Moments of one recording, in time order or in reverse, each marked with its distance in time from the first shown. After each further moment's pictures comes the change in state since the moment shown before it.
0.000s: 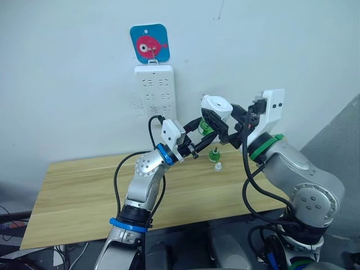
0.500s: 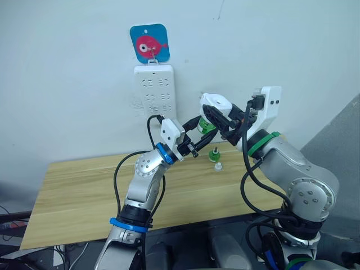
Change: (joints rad) left arm -0.001 -0.001 -0.002 0.000 0.005 -0.015 0.020; right arm -0.022 0.022 -0.005 0.050 0.040 -0.013 -0.029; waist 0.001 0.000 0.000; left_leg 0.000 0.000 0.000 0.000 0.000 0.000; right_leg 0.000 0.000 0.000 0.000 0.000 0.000
